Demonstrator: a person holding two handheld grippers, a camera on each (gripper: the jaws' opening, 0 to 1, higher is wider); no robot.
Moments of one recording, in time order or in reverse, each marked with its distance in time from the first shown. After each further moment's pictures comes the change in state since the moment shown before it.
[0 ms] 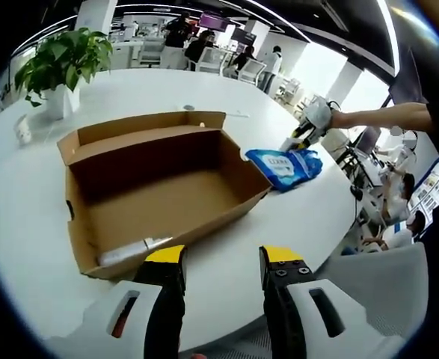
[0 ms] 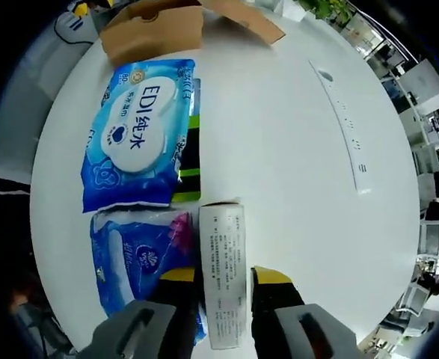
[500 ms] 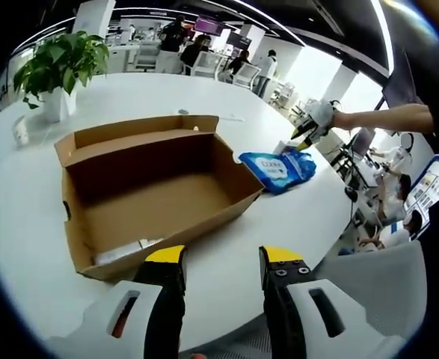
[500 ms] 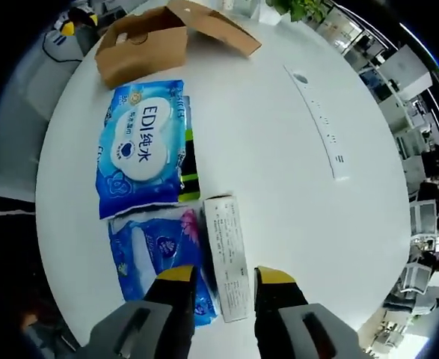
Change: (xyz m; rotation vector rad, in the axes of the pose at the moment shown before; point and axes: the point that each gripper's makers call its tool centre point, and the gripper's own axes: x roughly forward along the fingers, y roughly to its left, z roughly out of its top) left arm -0.006 -0.006 0.000 0.007 -0.032 -0.030; right arm -0.032 0.005 -0.002 0.120 -0.030 -0.065
